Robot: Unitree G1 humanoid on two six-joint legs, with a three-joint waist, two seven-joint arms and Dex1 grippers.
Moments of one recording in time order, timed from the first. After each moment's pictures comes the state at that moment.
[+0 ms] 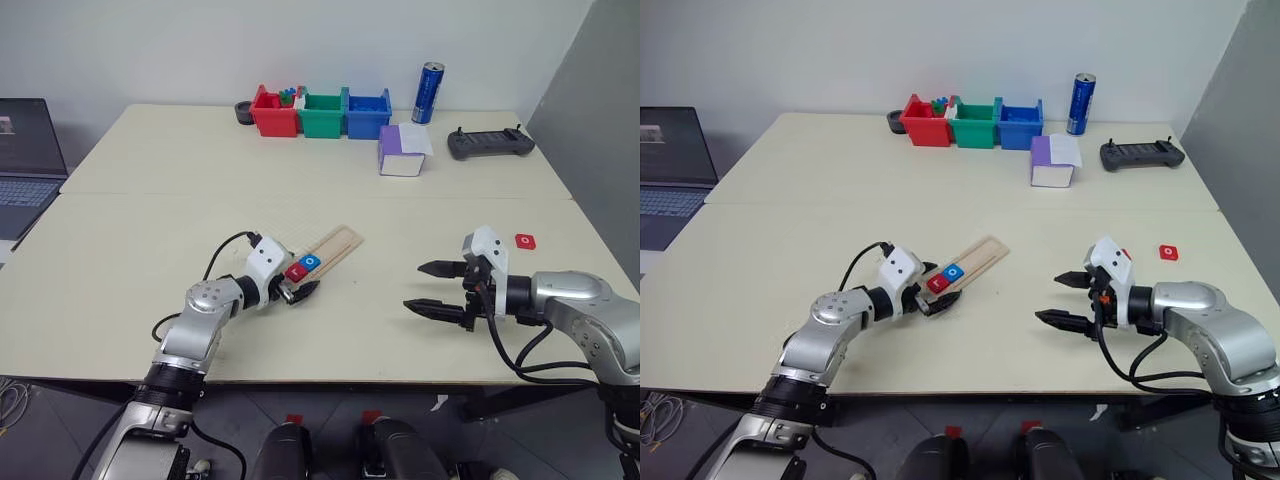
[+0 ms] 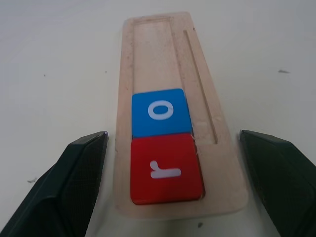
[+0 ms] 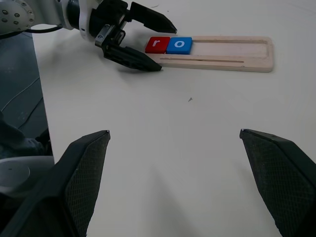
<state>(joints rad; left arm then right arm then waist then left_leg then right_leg) -0.40 0.45 -0.11 0.17 -0.11 0.30 -0.73 -0.32 -0.77 0.01 -0.36 0.57 0.80 0.91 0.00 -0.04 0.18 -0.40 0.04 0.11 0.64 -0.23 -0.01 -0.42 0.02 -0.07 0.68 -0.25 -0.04</state>
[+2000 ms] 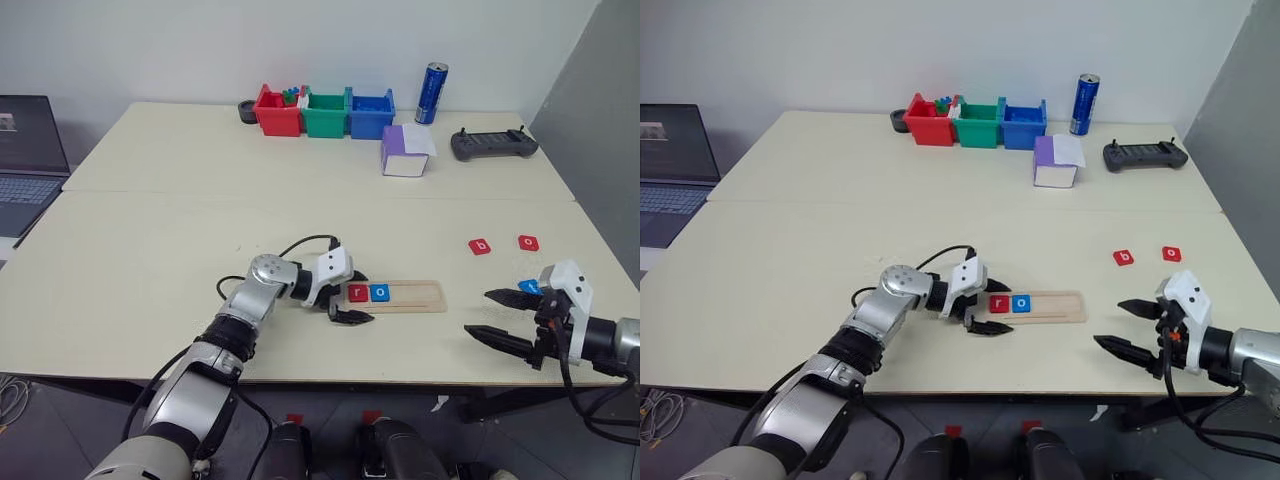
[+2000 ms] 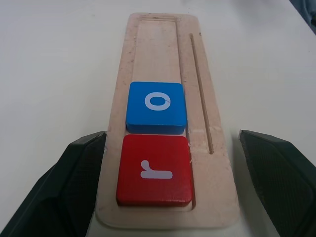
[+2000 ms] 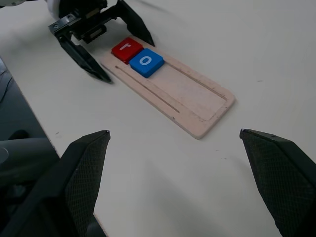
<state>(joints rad) -0.69 0.31 -0.32 0.56 -0.05 0.04 -1.24 0.11 -0.89 -0.37 -0.48 0.65 0.77 0.90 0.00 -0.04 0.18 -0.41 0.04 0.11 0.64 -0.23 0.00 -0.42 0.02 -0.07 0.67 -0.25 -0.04</state>
